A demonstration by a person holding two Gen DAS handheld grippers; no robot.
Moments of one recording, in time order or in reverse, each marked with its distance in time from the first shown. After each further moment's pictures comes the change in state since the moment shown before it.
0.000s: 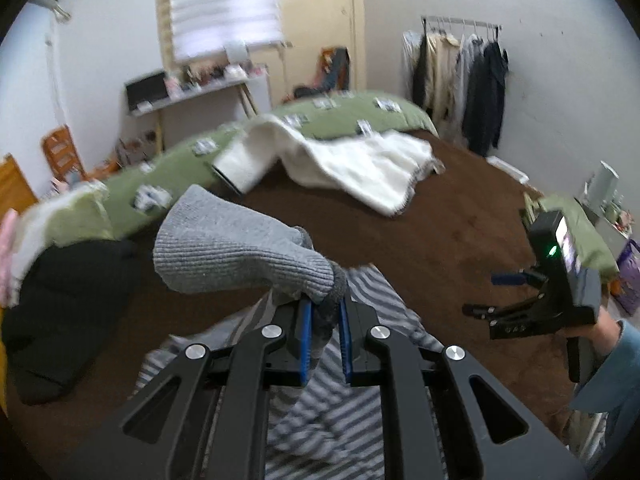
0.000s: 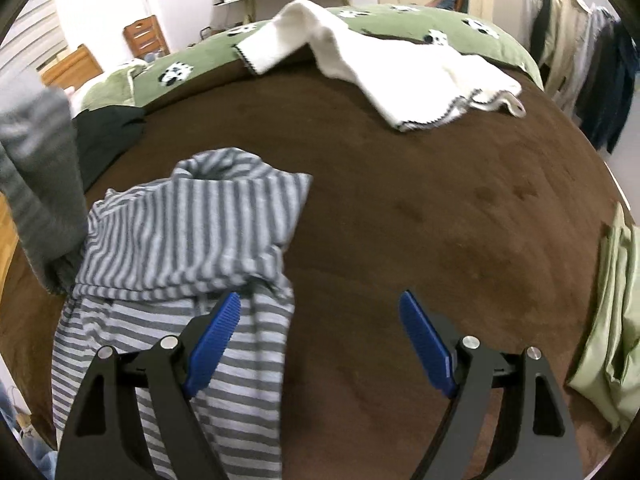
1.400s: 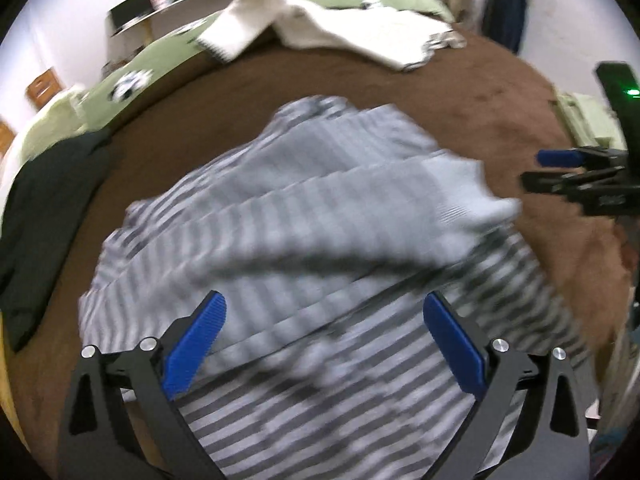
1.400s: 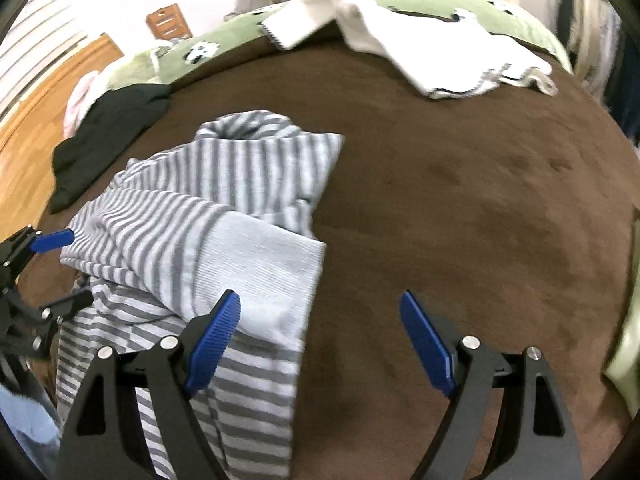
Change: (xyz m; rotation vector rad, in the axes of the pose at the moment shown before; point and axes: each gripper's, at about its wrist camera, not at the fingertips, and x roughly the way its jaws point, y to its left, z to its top) left arm 0.081 0.012 -0.110 0.005 0.346 0.068; right arm 0.024 0.018 -0.023 -0.060 0.022 0.178
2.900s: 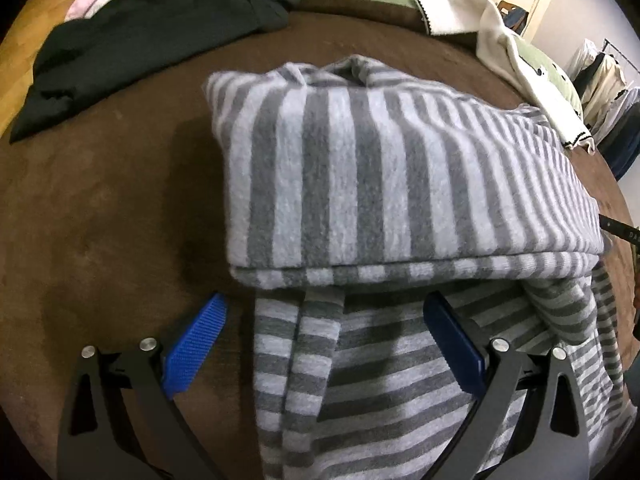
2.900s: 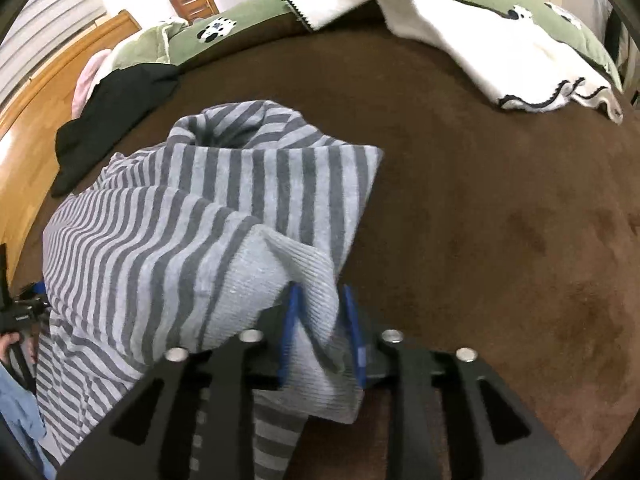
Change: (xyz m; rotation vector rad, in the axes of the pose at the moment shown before) left arm 0.050 0.159 -0.117 -0.549 -0.017 0.064; right arm 0.087 -0.017 0.053 -0.083 0.064 0.016
